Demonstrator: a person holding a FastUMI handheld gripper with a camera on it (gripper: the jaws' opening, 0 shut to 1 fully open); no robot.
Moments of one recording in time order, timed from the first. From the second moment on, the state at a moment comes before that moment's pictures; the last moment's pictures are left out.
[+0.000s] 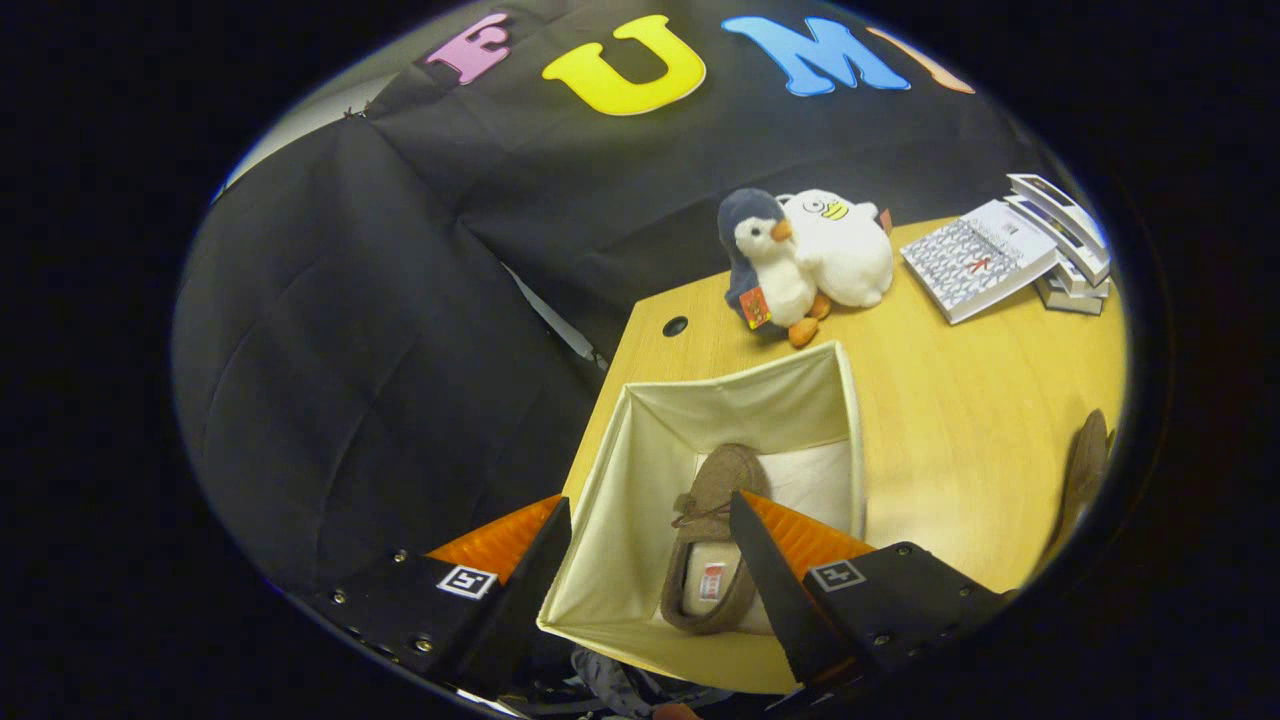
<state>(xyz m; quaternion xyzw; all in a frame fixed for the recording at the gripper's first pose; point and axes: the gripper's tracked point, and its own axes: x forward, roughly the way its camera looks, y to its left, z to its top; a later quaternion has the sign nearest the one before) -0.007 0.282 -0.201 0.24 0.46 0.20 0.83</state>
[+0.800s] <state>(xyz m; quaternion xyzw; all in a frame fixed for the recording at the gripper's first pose) -0.026 0.071 -0.202 0.17 0.43 0.10 0.88</state>
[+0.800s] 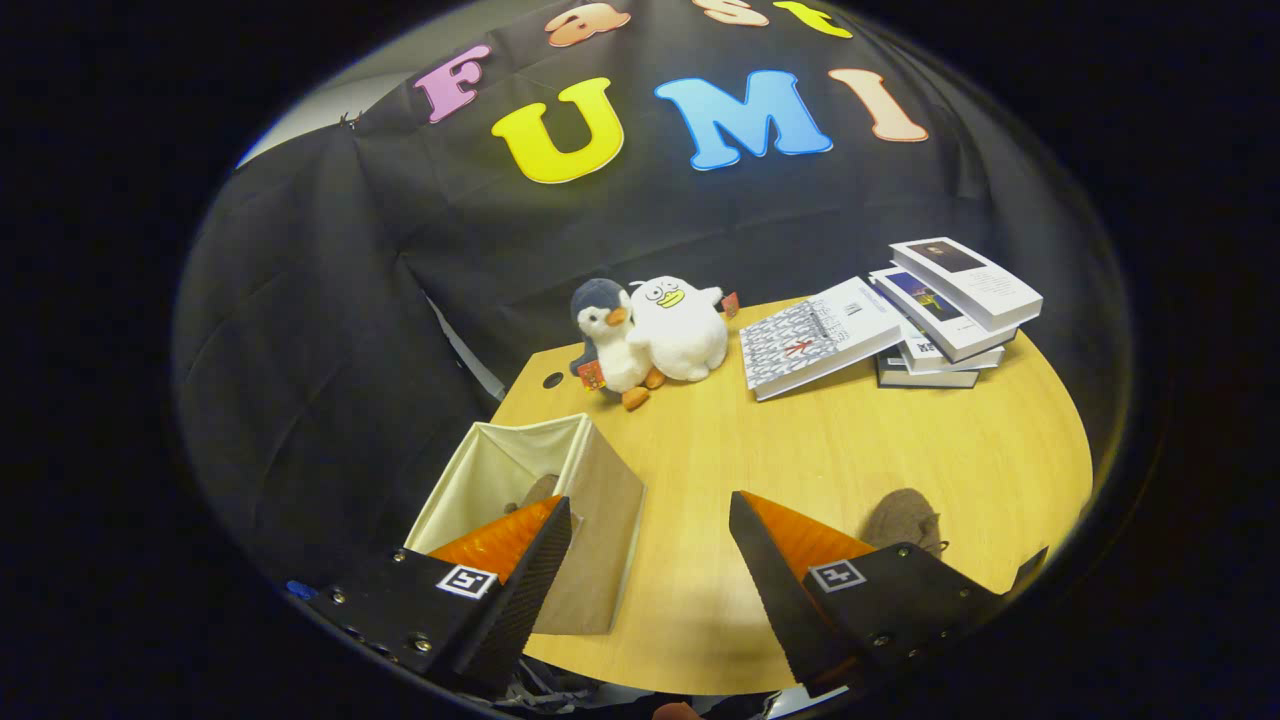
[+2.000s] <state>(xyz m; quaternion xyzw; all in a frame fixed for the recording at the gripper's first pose) -0.135 -0.114 -0.328 0.08 0.53 -0.01 0.84</state>
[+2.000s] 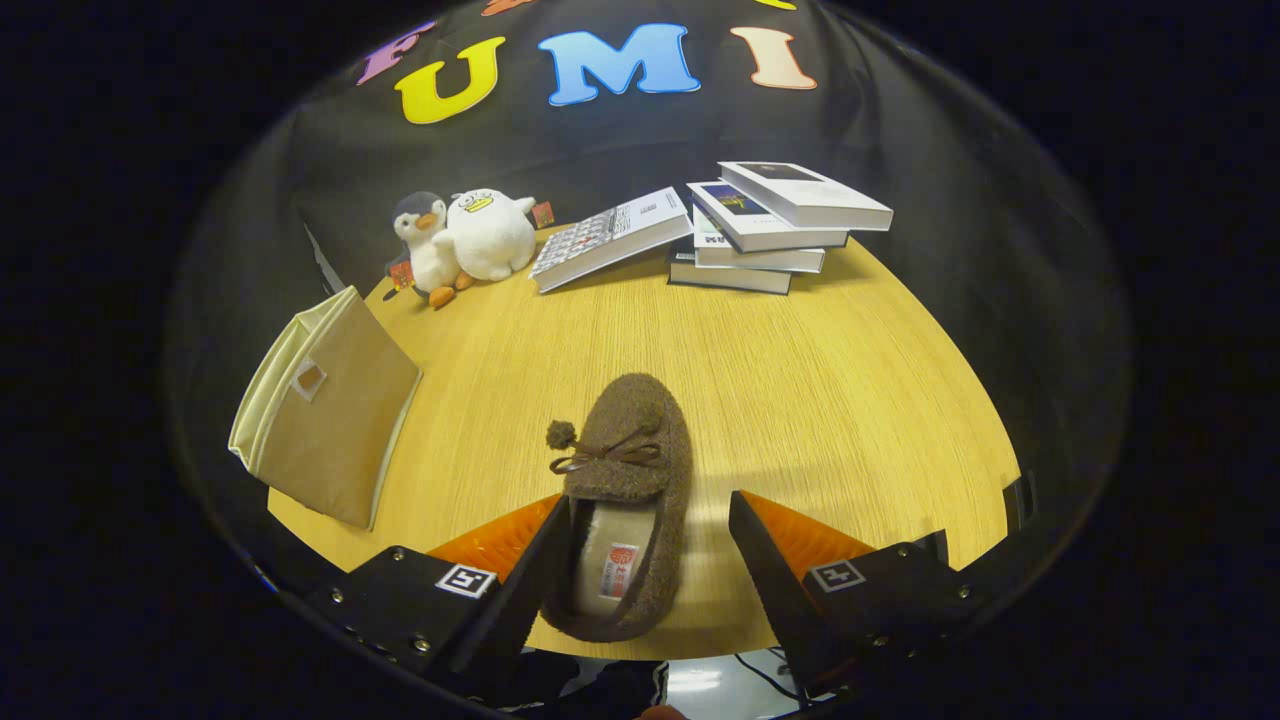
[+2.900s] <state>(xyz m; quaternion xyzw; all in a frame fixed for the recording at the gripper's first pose) -0.139 -0.119 -0.383 0.15 0.60 -0.08 0.78</state>
